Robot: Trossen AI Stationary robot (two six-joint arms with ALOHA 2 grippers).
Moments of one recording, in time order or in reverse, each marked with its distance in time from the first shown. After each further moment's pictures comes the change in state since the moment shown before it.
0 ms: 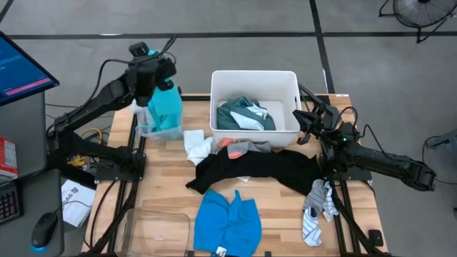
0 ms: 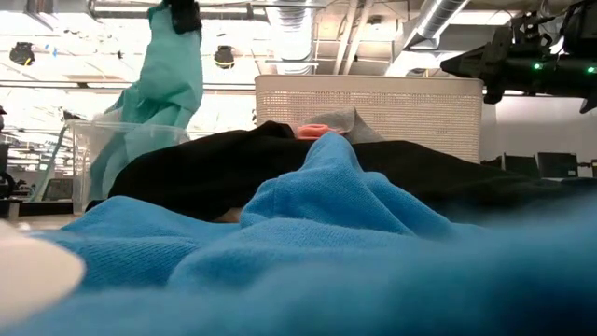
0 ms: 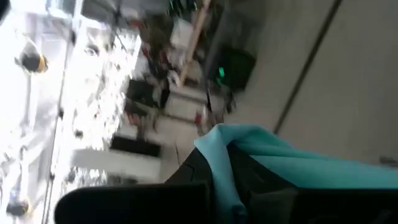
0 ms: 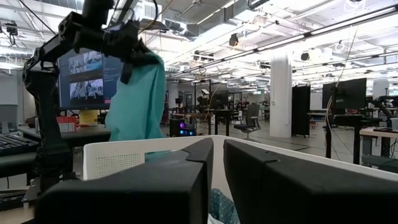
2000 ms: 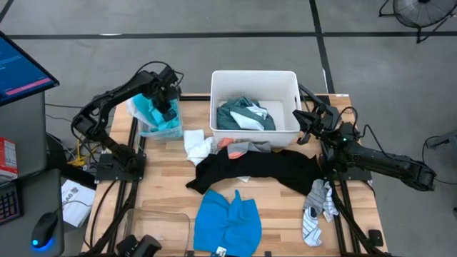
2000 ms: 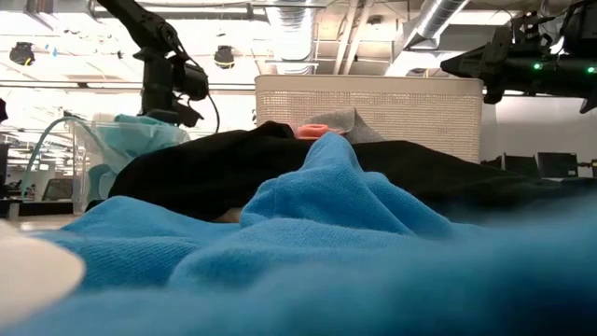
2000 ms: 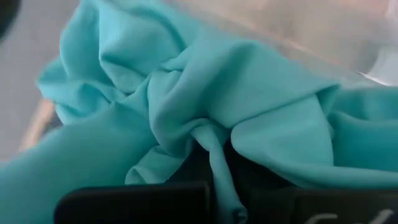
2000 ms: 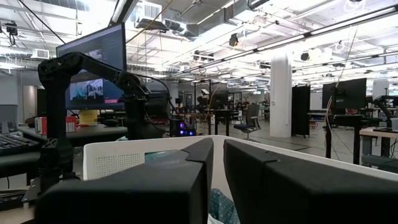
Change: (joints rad) left arm 0.477 0.353 -0.252 -0.523 0.886 -0.592; right arm 0.000 0.000 0.000 0.000 0.000 0.000
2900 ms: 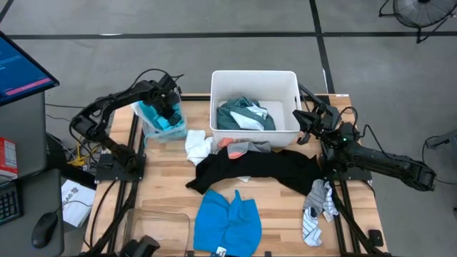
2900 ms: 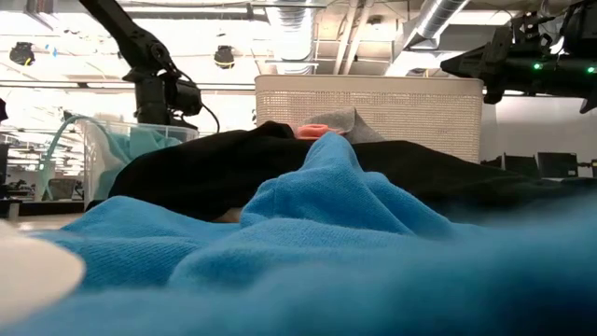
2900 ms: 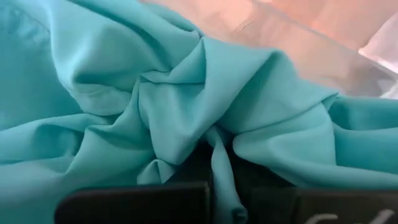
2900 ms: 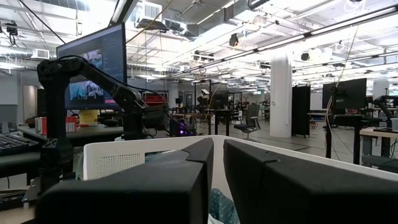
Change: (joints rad) left arm 0.039 -0.004 -0.191 0.235 0.167 -0.117; right arm 0.000 0.000 0.000 0.000 0.000 0.000
